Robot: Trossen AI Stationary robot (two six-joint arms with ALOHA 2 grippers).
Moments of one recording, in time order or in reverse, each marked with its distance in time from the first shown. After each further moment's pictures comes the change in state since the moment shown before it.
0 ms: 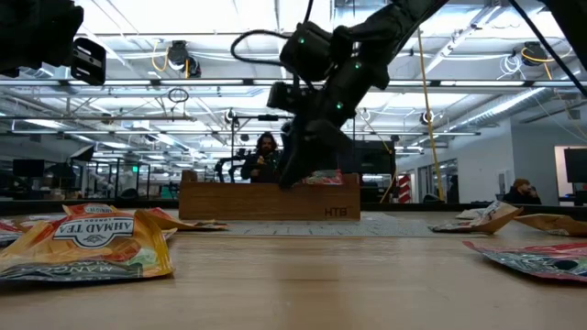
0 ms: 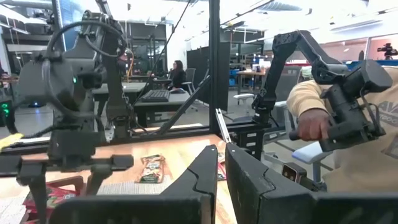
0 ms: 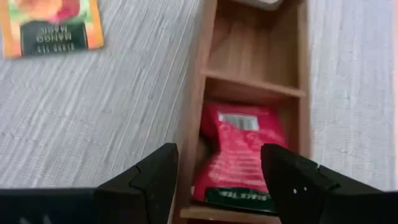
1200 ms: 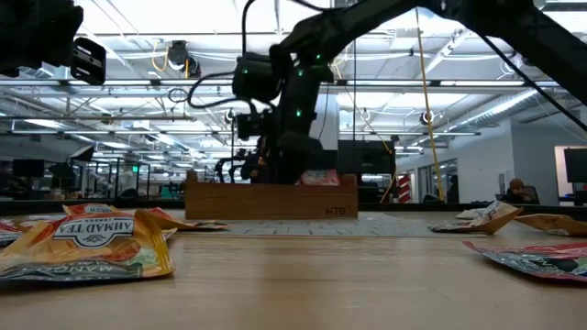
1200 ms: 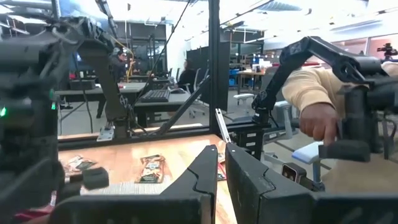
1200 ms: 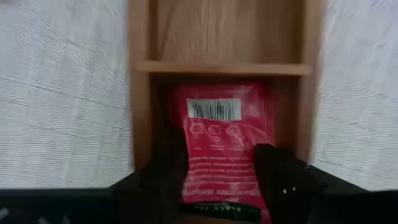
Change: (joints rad) left arm 0.000 0.000 0.000 0.000 0.000 0.000; right arm -0.051 0.338 0.612 -0.663 0.022 0.001
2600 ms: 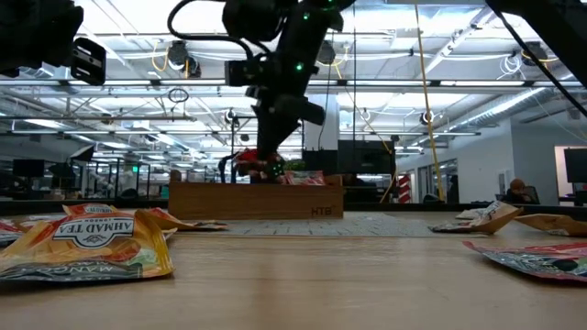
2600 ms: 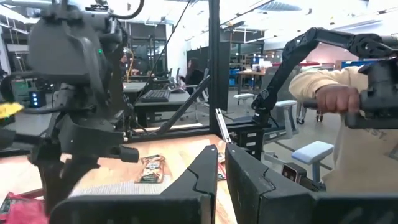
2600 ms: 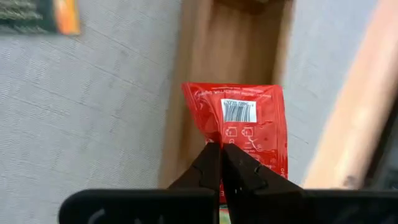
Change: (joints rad) left arm 0.000 0.000 0.000 0.000 0.000 0.000; right arm 0.160 -0.117 -0.002 0.016 0.301 -0.101
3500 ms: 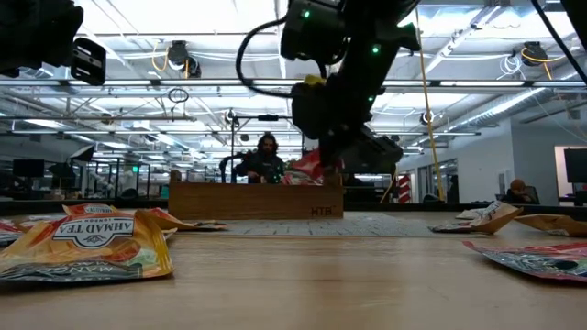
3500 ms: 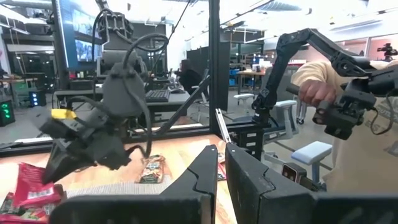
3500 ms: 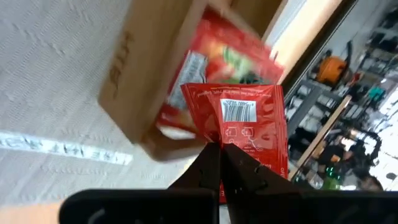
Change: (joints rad) left arm 0.000 0.000 0.000 0.000 0.000 0.000; right arm 0.092 -0.229 -0.549 0.271 0.531 -0.296
